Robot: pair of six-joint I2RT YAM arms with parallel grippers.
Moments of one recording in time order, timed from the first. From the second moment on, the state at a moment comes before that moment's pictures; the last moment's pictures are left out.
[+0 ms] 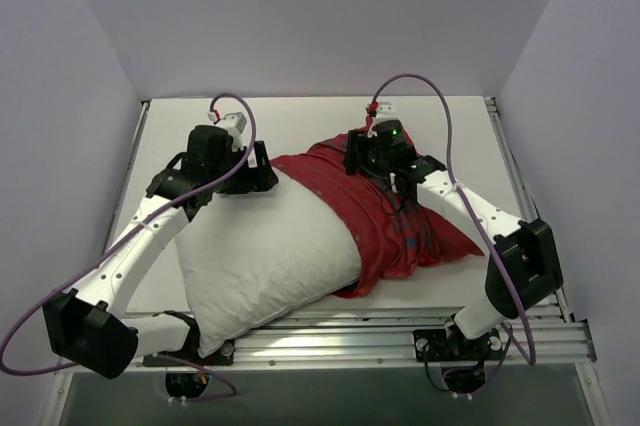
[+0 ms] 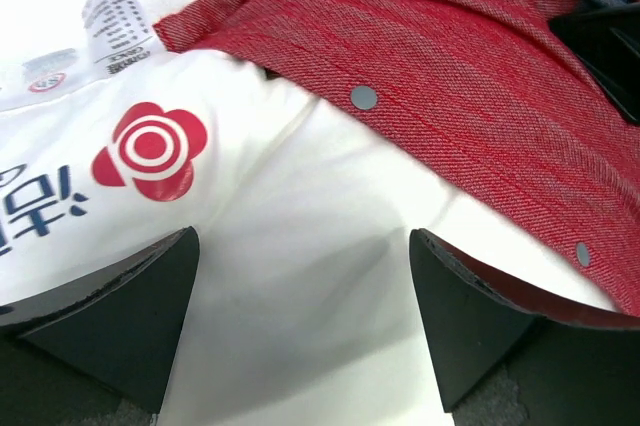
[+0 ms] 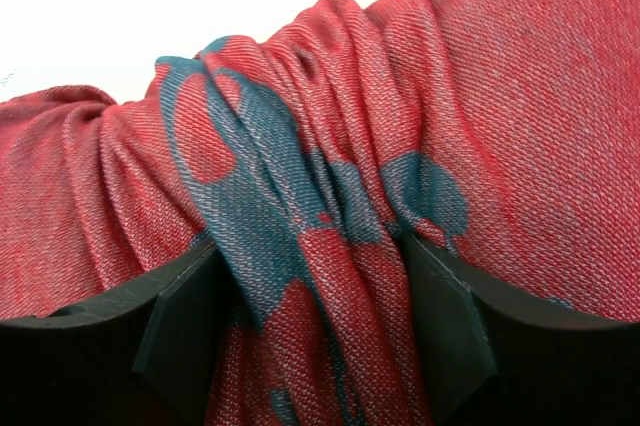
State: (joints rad) left arm -0.40 1.27 1.19 -0.58 0.10 -0.43; right arm 0.50 1.56 1.16 -0.18 0.08 0.34
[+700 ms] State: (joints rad) left arm -0.43 1.44 1.28 -0.66 0.20 -0.38; right arm 0.64 1.64 1.44 -0.41 0.17 0.26
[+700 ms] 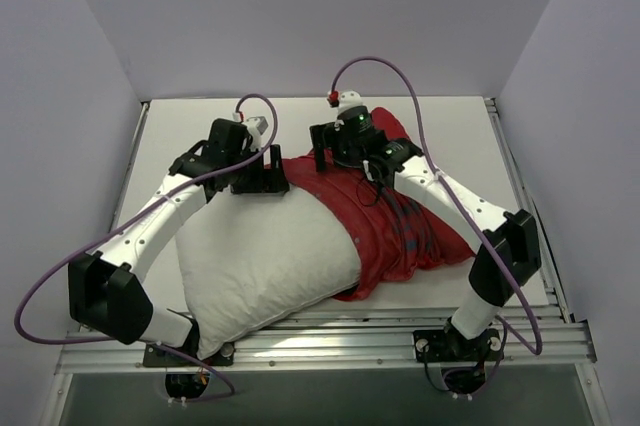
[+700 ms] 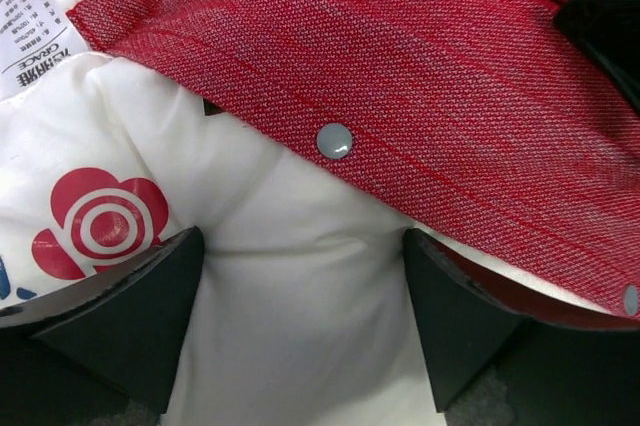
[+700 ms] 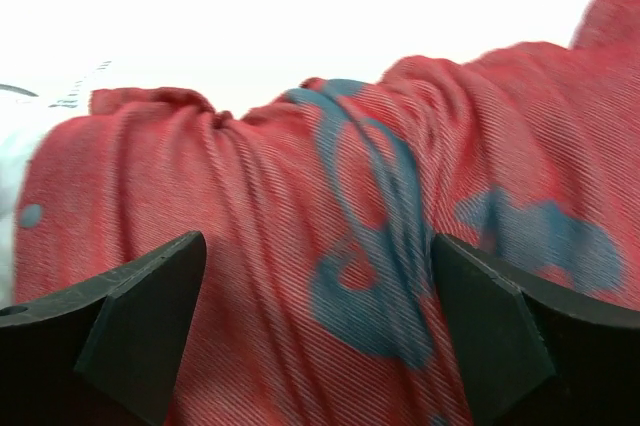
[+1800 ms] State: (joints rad) left arm -0.46 1.23 1.13 -0.55 0.08 -0.46; right arm 0.37 1.77 1.43 -0.38 -0.02 0.33
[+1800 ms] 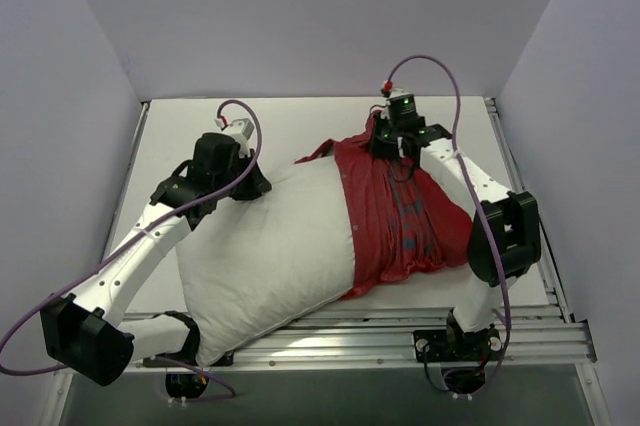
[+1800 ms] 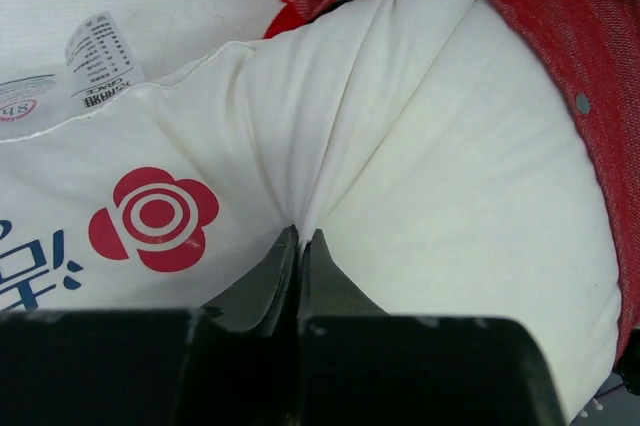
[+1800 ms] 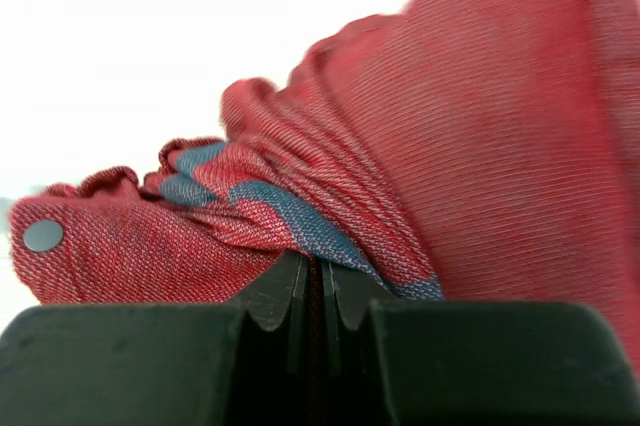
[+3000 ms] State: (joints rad) left arm -0.54 1.18 1.32 -0.61 -0.09 -0.27; right arm 0.54 1.23 1.14 -0.45 0.17 0.43
